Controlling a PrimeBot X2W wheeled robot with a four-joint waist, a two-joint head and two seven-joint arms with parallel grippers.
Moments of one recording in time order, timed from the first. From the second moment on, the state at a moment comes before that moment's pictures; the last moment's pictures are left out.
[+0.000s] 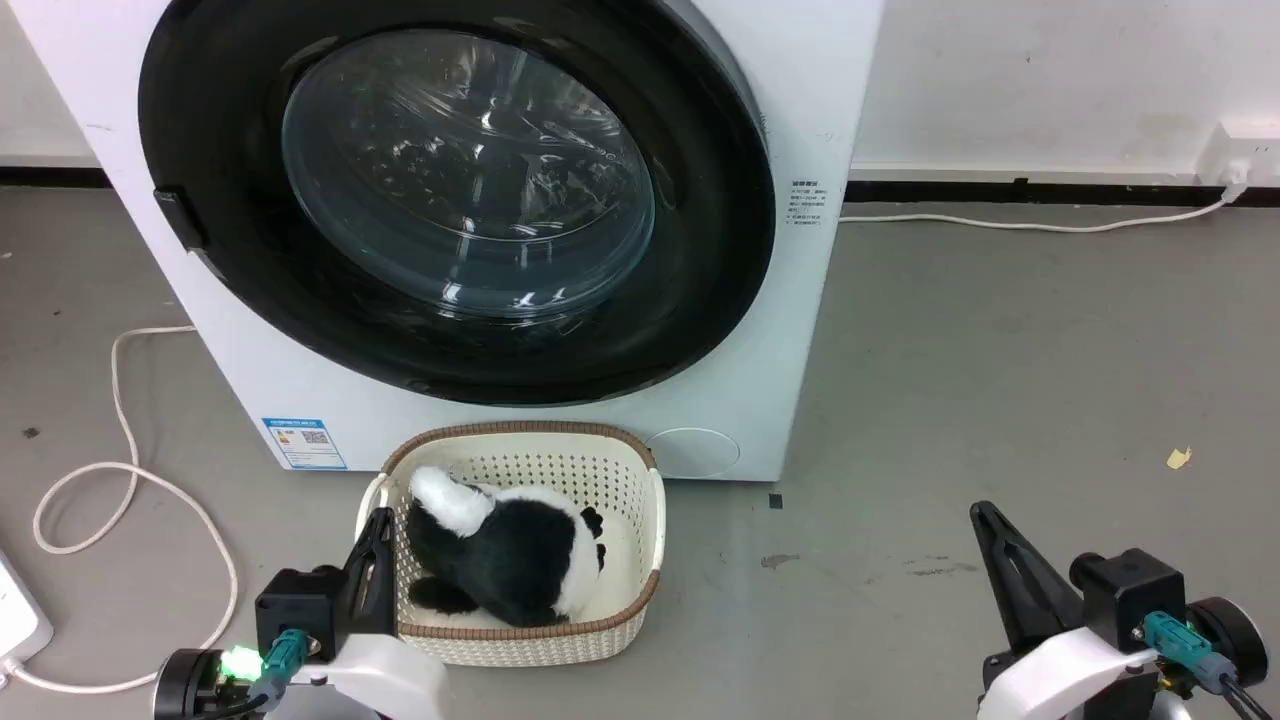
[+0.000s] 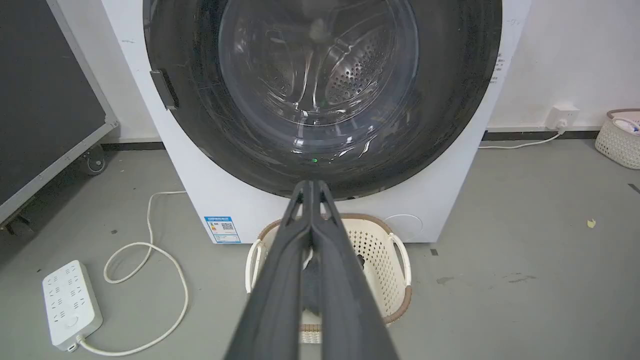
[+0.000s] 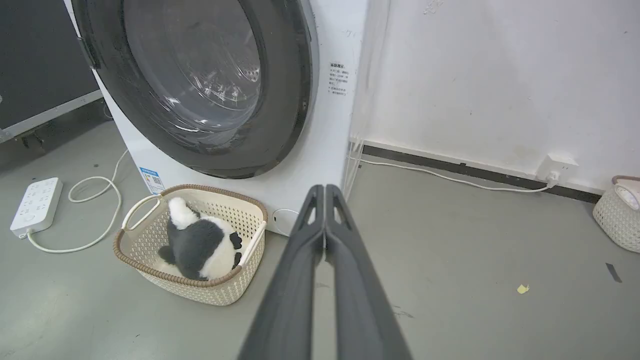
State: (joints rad) left arm 0.01 0.05 0.00 0.00 -0.01 0.00 0.00; right arm 0.01 -0.05 0.00 0.00 0.01 0.13 0.00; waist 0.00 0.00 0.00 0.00
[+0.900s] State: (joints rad) left arm 0.01 0.05 0.00 0.00 -0.01 0.00 0.00; right arm 0.01 -0.05 0.00 0.00 0.01 0.13 0.00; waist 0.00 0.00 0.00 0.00
